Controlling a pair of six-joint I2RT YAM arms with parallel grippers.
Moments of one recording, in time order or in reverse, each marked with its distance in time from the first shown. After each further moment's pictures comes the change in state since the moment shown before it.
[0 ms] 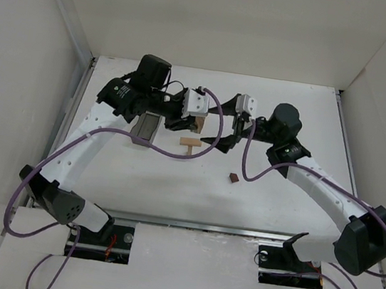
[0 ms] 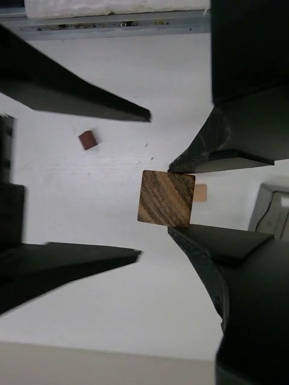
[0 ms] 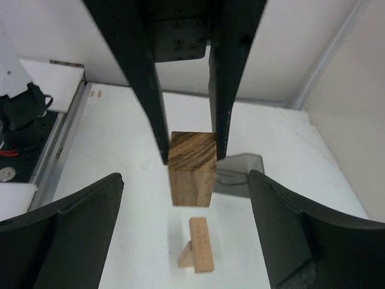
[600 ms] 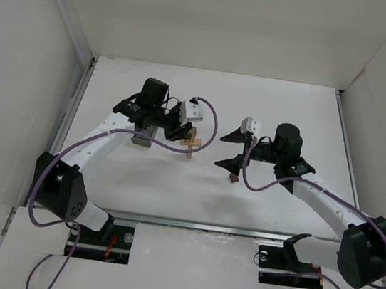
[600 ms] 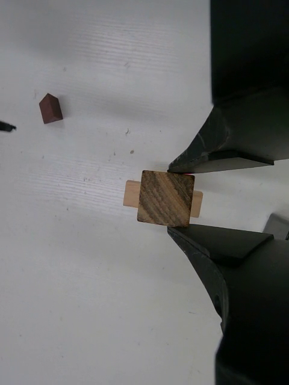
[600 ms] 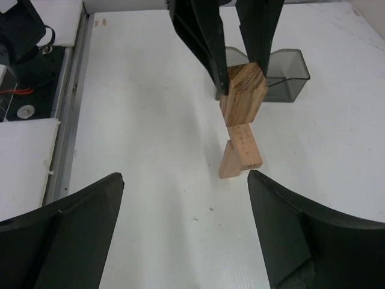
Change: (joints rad) left arm 0.089 0.016 -0.449 0.396 -0.036 -0.140; right arm -0.109 -0.097 -0.288 -0.133 -0.027 -0.070
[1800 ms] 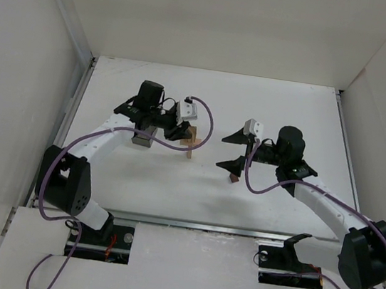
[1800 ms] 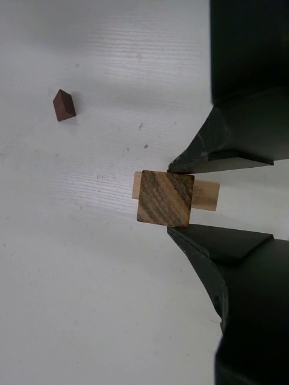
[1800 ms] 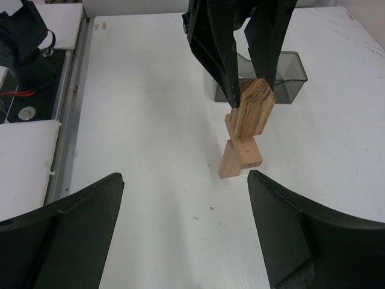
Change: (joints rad) left arm 0.072 0.045 -0.122 0.227 0.145 -0.019; right arm -0.013 -0.042 -0.047 0.037 -0.008 0.019
